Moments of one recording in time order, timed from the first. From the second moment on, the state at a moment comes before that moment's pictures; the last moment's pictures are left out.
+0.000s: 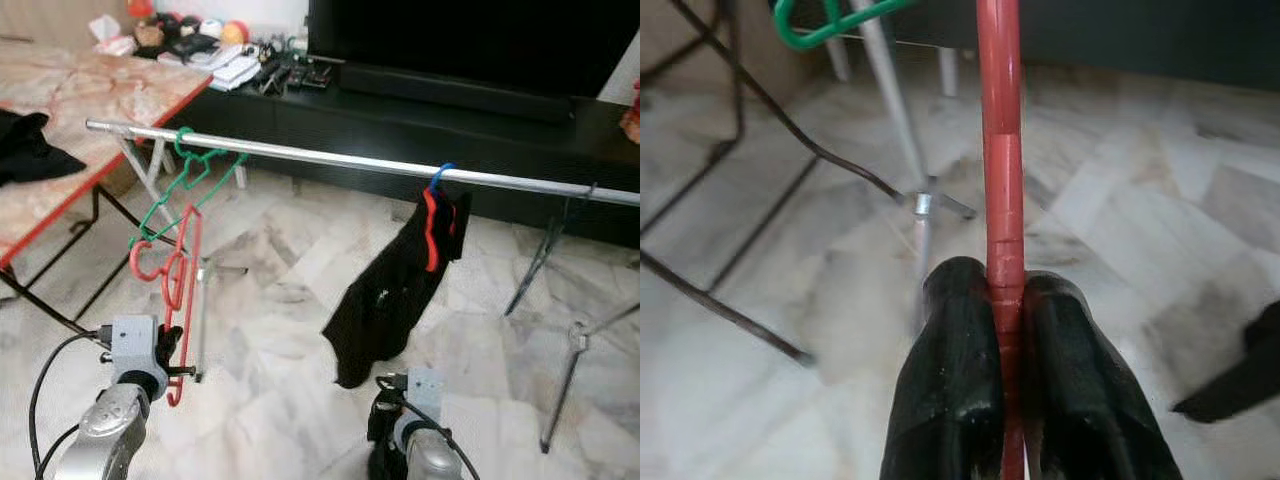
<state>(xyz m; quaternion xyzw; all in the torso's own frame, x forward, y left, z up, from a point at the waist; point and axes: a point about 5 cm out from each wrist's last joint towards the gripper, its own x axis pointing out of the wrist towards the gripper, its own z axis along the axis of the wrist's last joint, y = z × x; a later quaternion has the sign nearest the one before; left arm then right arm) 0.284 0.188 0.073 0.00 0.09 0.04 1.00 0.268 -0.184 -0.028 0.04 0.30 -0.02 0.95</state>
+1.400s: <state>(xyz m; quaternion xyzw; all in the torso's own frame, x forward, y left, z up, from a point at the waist) 0.278 0.172 0.071 0.01 0.09 -0.04 0.99 0.251 -0.213 -0.036 0.04 0.32 -0.04 0.95</state>
